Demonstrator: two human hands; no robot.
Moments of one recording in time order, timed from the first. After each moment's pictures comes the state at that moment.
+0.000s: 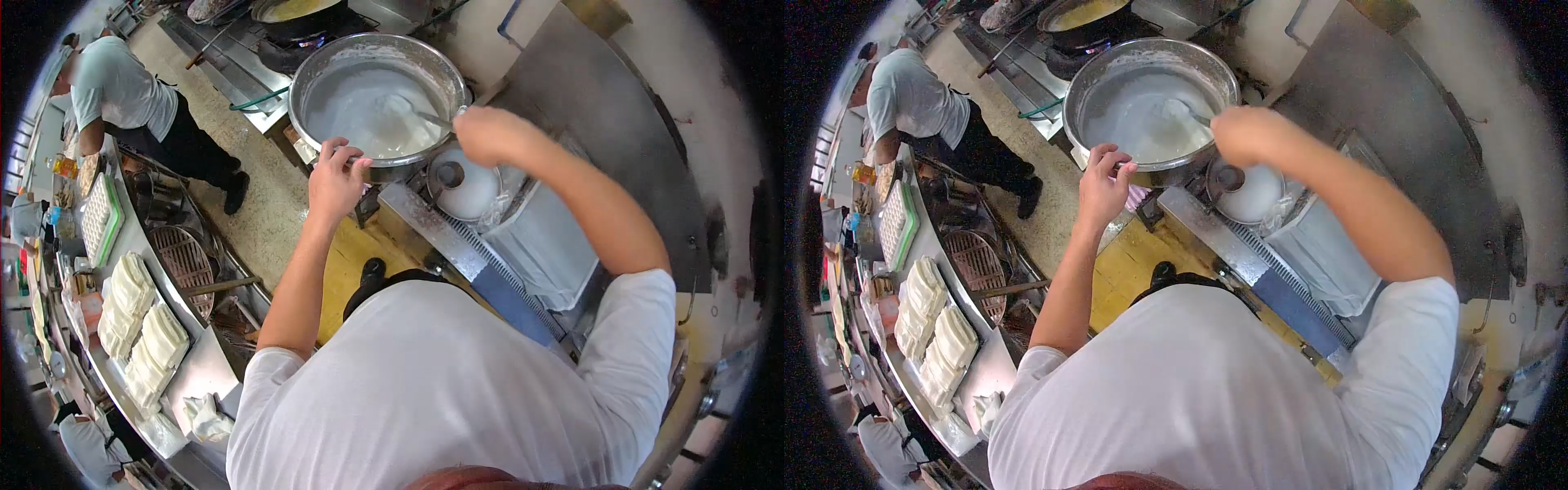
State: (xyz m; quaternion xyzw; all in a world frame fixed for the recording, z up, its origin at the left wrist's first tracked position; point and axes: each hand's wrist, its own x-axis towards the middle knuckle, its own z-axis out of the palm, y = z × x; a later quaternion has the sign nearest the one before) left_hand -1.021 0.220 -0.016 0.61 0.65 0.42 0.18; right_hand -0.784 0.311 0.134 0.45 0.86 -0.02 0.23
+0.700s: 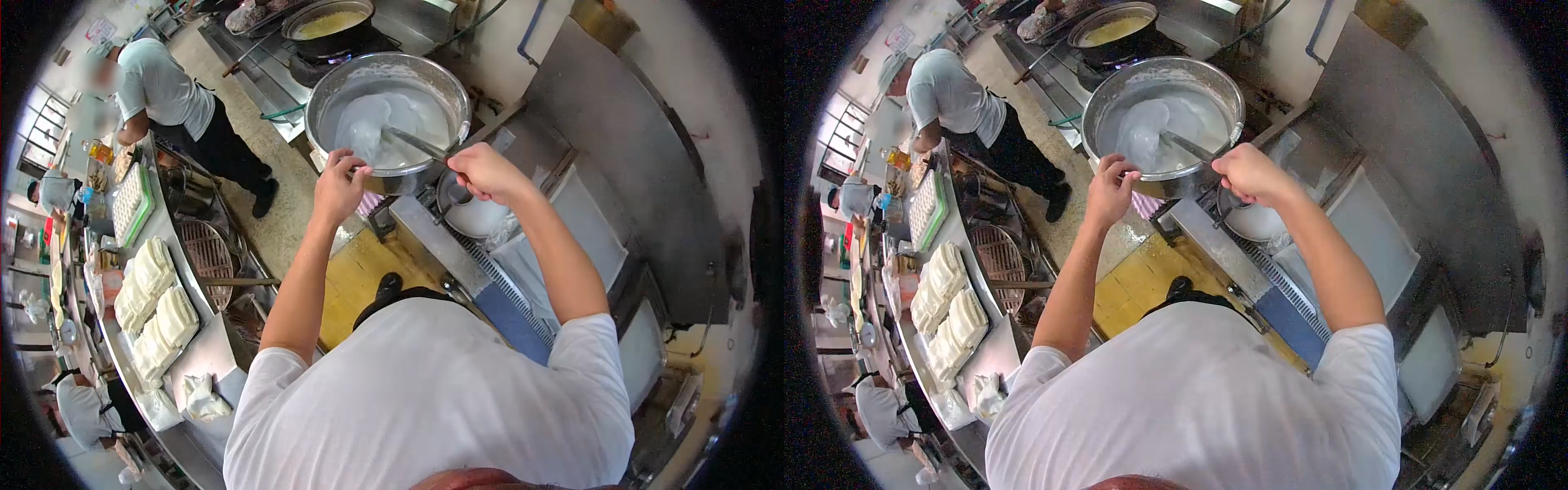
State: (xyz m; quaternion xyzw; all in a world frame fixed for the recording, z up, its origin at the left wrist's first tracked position) left_hand -1.018 0.221 -0.020 0.61 0.67 0.39 0.15; right_hand -0.734 0.292 0.080 0.53 0.58 -0.60 -0.11
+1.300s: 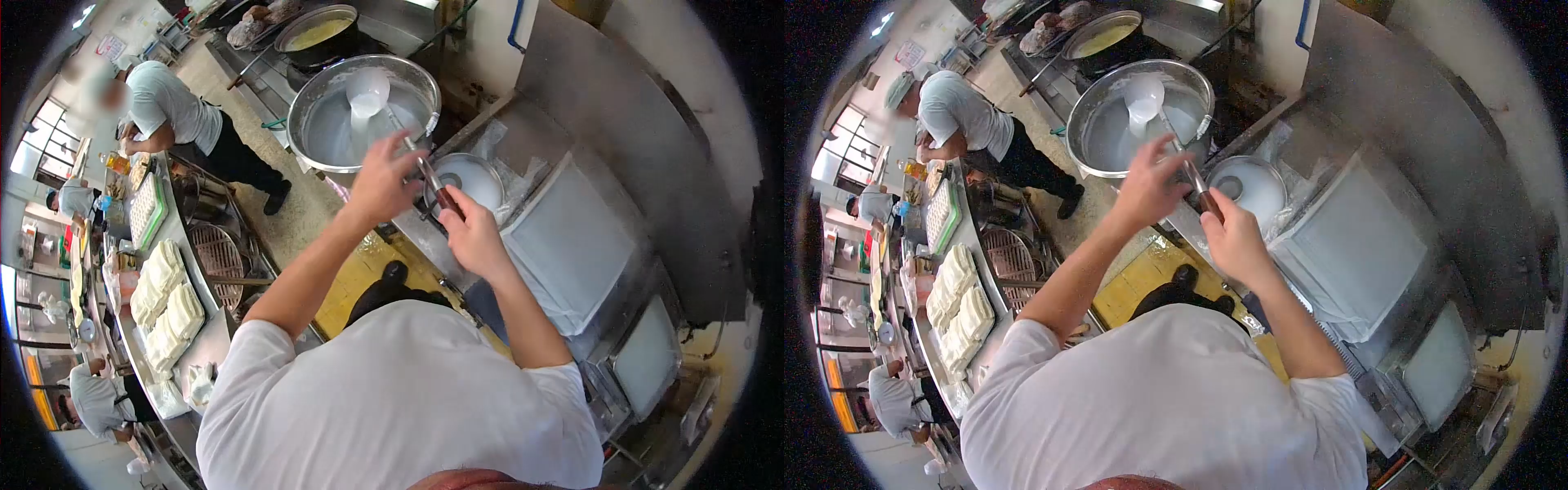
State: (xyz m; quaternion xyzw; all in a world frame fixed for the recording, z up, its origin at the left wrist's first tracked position) left_hand -0.883 0.221 0.041 0.79 0.52 0.33 0.02; right_hand -0.675 0.173 0.030 0.47 0.67 -0.44 -0.38
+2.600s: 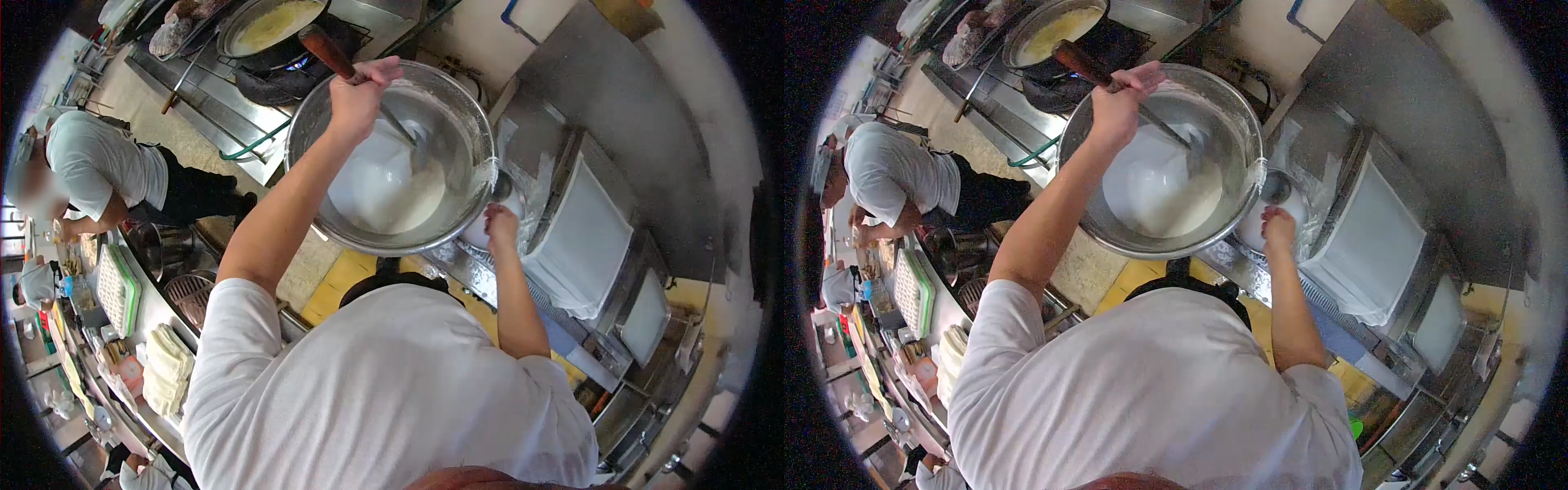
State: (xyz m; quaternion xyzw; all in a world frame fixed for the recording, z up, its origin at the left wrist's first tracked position) left_hand -1.023 0.506 0.002 0.41 0.28 0.65 0.58; right_hand -0.712 0.307 -0.175 0.71 0.18 -0.48 -0.48
